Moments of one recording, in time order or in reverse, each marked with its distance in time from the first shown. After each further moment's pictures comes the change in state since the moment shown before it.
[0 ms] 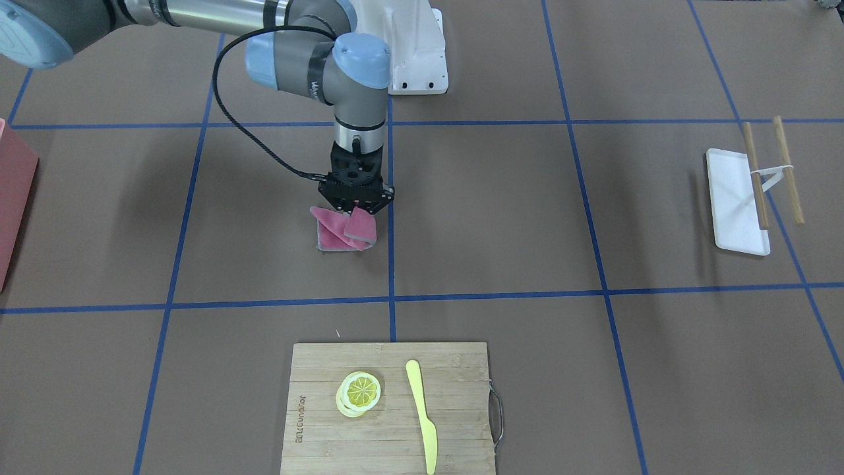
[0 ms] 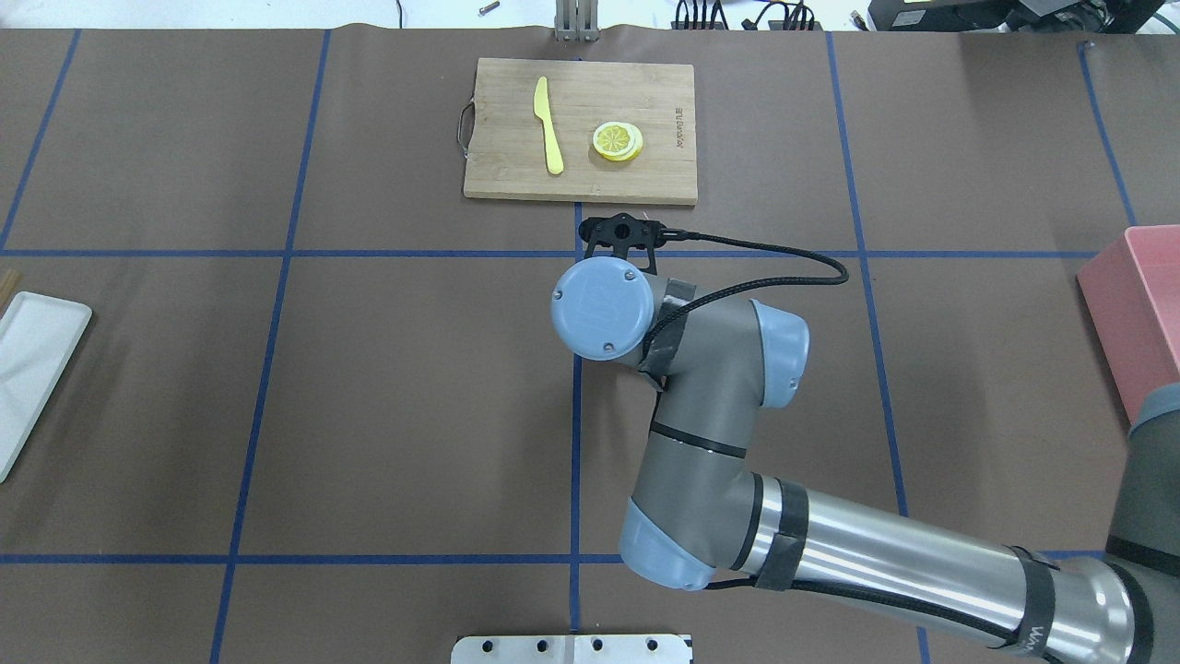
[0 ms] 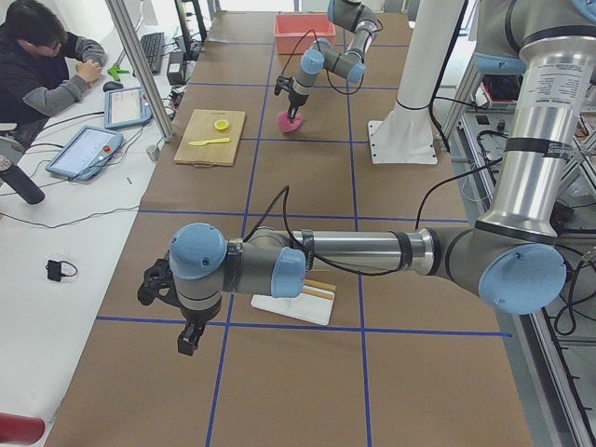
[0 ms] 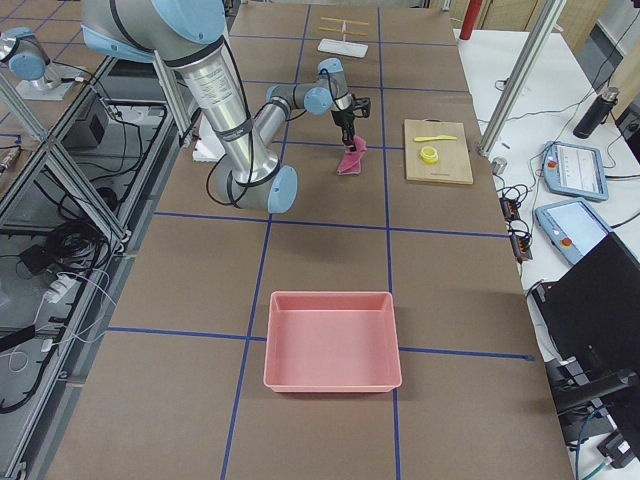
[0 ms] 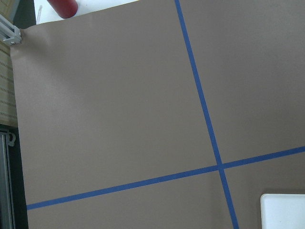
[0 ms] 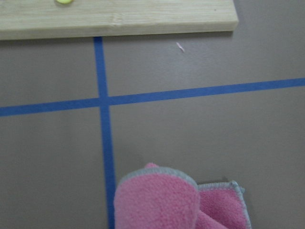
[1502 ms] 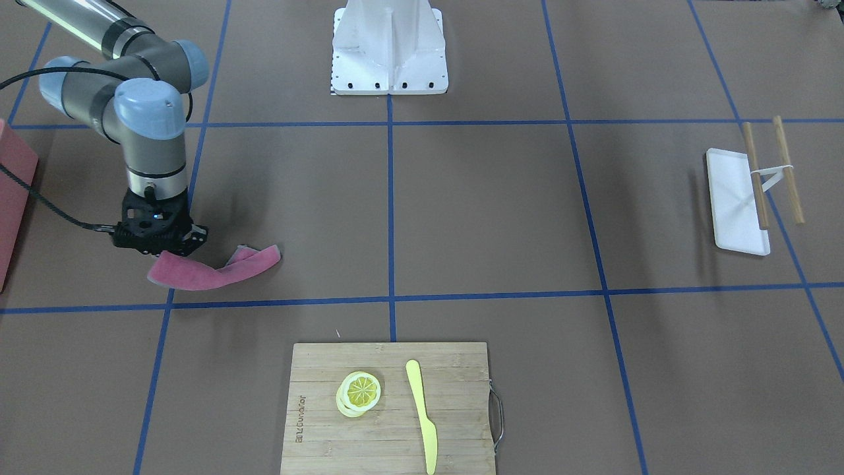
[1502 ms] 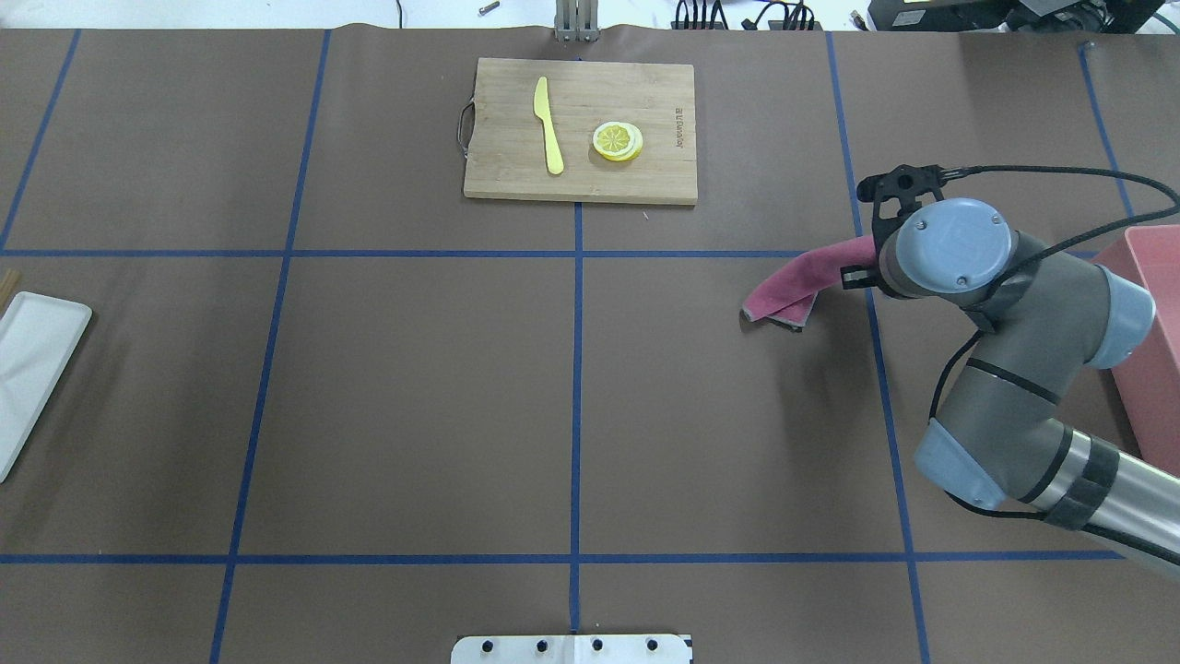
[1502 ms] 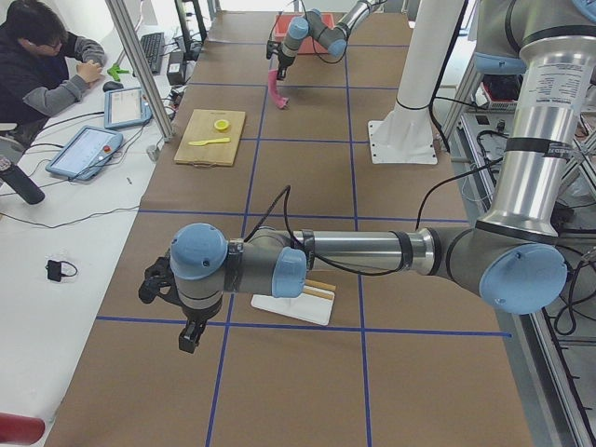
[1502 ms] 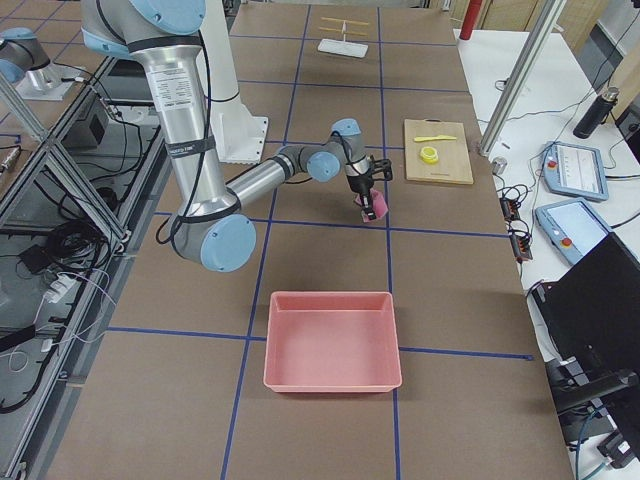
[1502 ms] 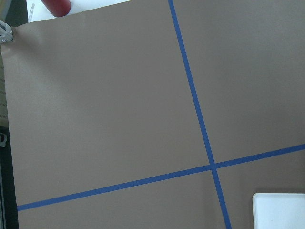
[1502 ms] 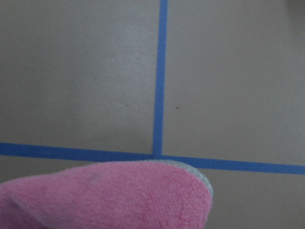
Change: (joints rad) left arm 0.000 0.002 -0.002 -0.001 -0.024 0.000; right arm 0.288 -0.557 0.226 0.158 0.092 -0.492
